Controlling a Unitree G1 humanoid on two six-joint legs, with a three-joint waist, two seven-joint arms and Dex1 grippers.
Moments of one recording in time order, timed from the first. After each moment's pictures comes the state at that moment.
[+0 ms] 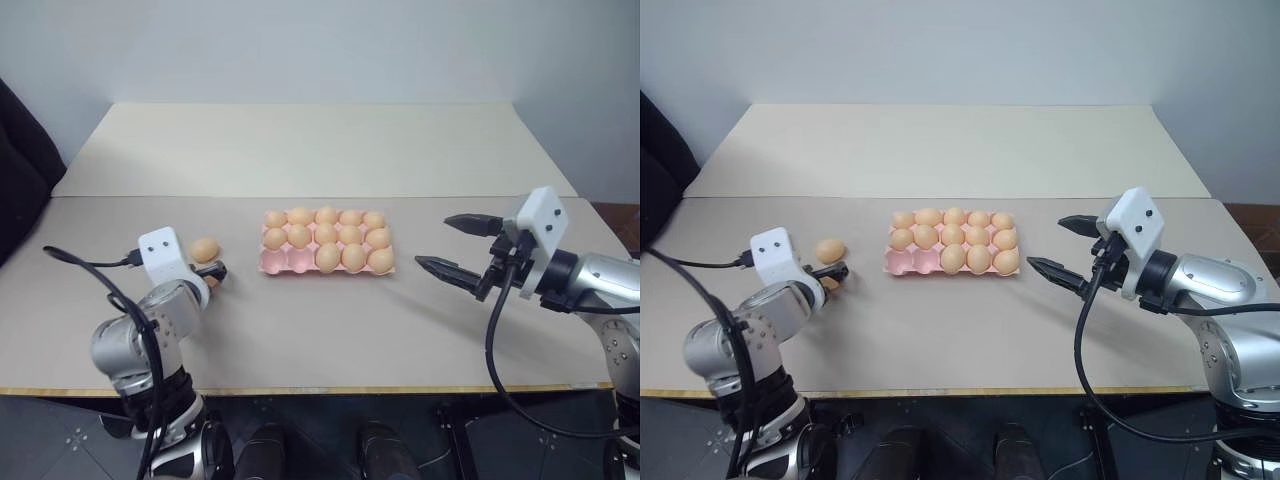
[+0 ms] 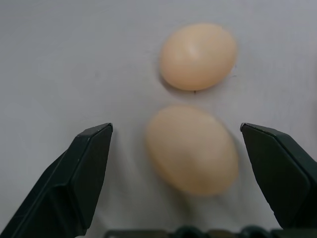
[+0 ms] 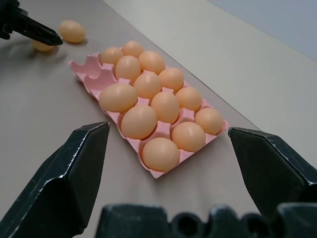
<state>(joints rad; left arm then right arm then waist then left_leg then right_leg) -0.49 0.09 0.44 -0.39 -0.33 1.37 0.28 -0.29 -0.79 -0.26 -0.50 0.53 0.70 0.82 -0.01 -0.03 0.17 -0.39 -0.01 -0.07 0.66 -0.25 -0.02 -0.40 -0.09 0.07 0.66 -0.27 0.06</state>
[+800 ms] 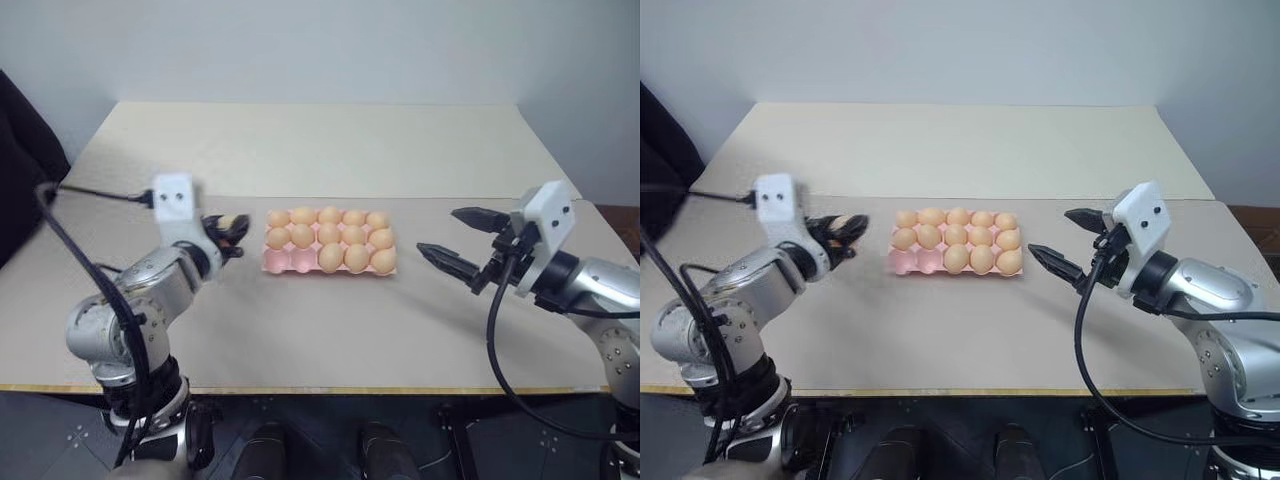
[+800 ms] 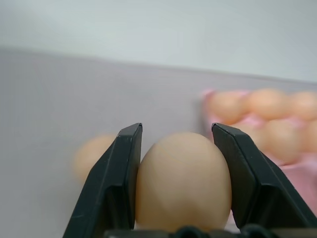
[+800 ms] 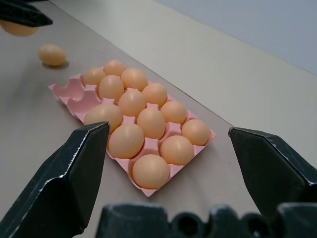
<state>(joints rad) -0.58 0.21 0.33 -0.60 -0.51 1.39 -0.09 -0.26 -0.76 -0.29 -0.54 0.61 0.73 0.64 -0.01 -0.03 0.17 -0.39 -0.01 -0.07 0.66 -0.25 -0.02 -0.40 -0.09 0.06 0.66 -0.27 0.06</state>
